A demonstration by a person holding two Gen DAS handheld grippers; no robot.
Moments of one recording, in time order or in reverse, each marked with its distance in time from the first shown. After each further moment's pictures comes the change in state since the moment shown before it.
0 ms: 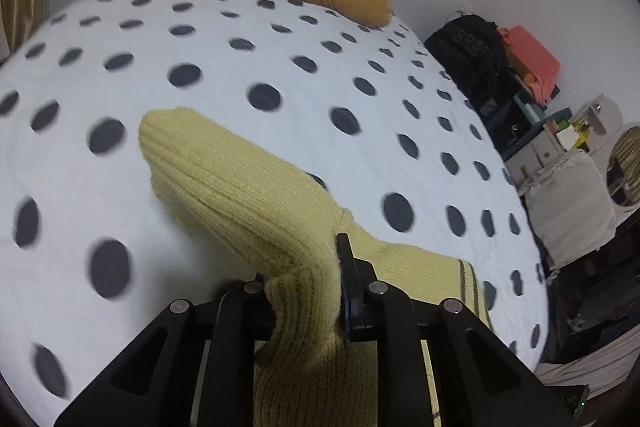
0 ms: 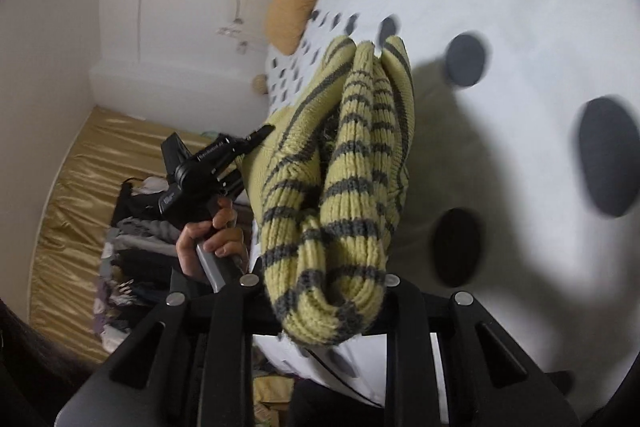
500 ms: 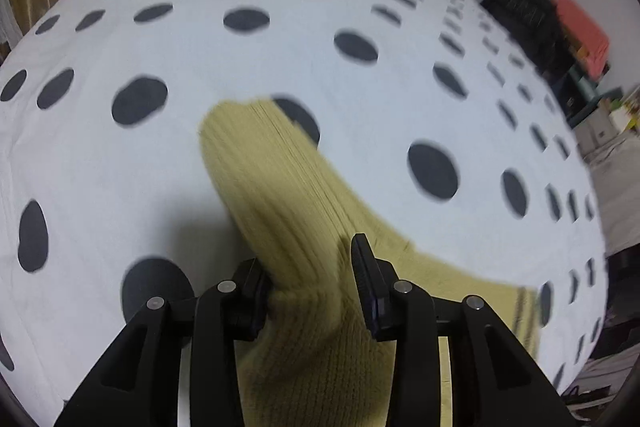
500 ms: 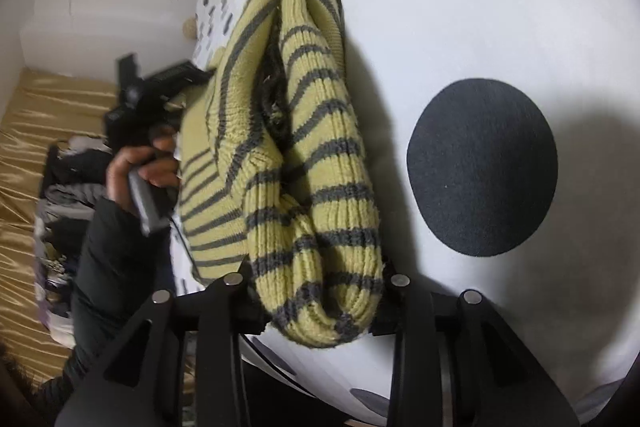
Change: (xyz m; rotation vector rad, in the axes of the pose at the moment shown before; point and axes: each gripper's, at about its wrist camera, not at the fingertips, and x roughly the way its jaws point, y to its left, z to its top) left arm 0.067 0.085 0.007 -0.011 0.106 0.126; right arm 0.091 -0.036 -0.046 0.005 0.187 -0.304
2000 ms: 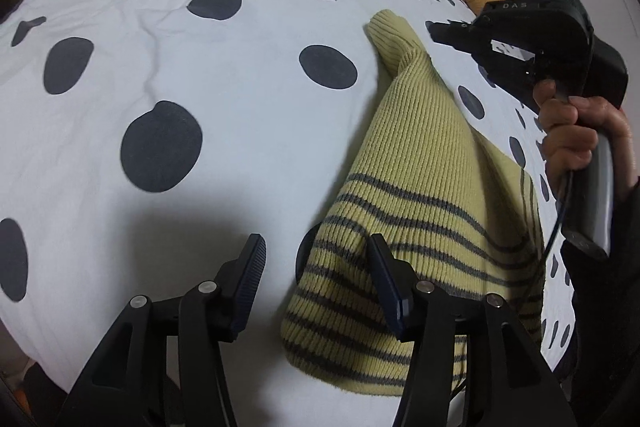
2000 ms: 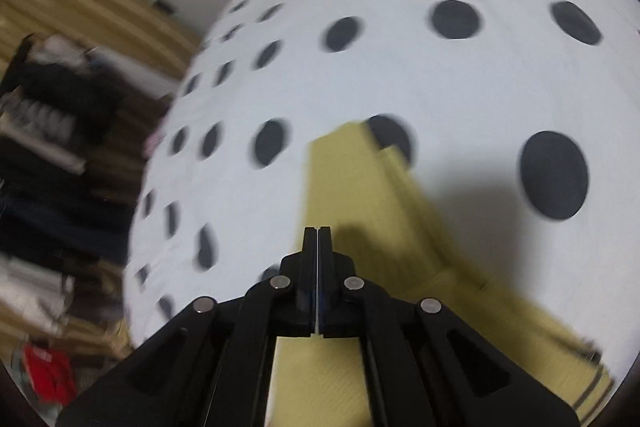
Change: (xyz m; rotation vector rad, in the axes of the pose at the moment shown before) left arm -0.094 0.054 -0.204 -0.325 0.000 0.038; right arm 0.172 0.245 0.179 -0.443 0.123 -0.148
